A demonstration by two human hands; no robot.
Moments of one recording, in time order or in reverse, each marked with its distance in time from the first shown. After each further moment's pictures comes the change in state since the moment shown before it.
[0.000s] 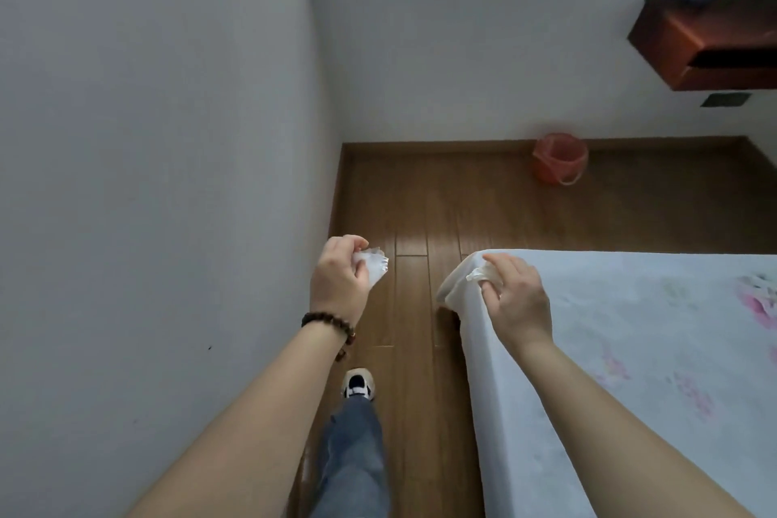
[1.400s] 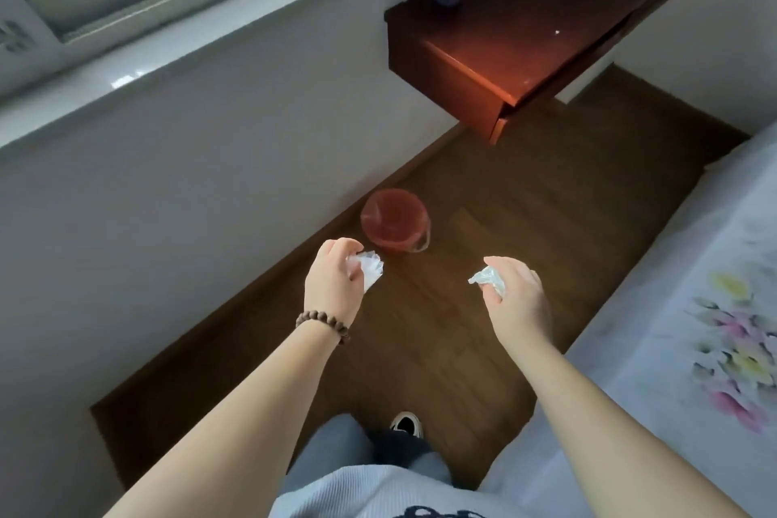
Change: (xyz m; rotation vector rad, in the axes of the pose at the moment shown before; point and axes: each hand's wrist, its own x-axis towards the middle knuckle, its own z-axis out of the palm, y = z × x) left_hand 0.692 0.271 0.618 -0.046 -0.669 0.400; right_hand 0.696 0.360 -0.045 -0.110 0.321 0.784
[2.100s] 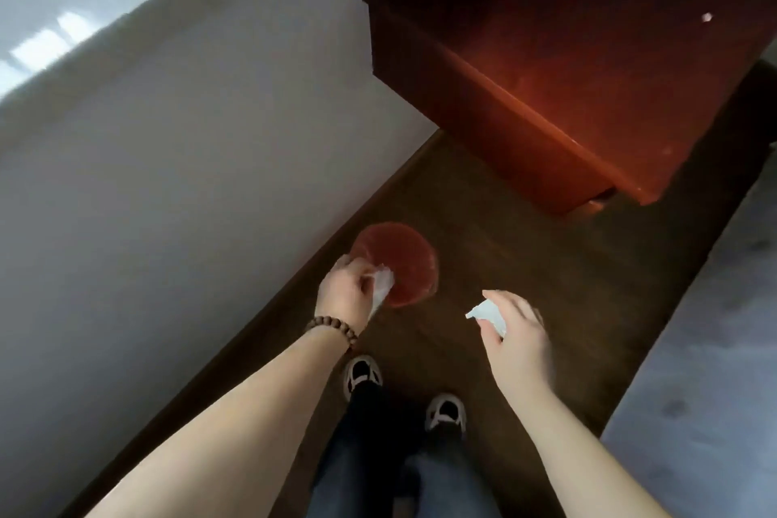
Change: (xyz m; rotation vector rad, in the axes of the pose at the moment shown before) left_hand 0.345 -0.096 0.194 0.057 -0.378 -0.058; right_hand 0.287 0.005 0.175 -0.013 -0.155 0.222
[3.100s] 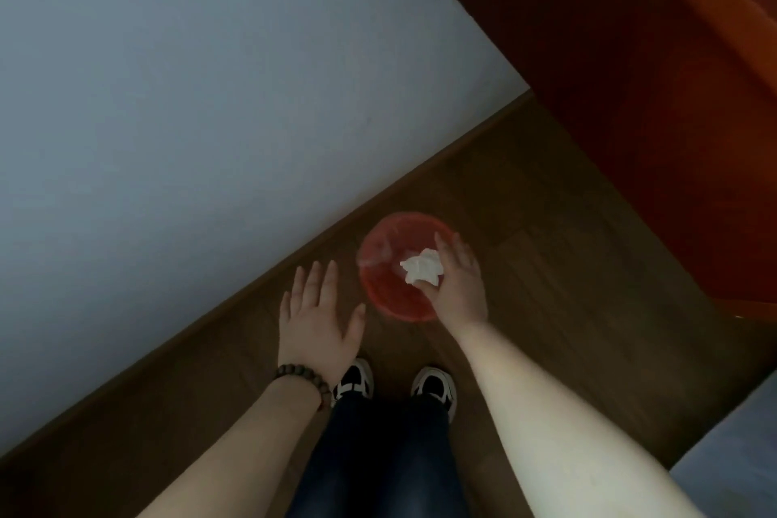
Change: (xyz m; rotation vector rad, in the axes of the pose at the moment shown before) left_hand 0.019 -0.100 0.075 0.243 0.015 -0.257; right_hand 0.176 0.008 0.196 -0.101 -0.425 -0.137
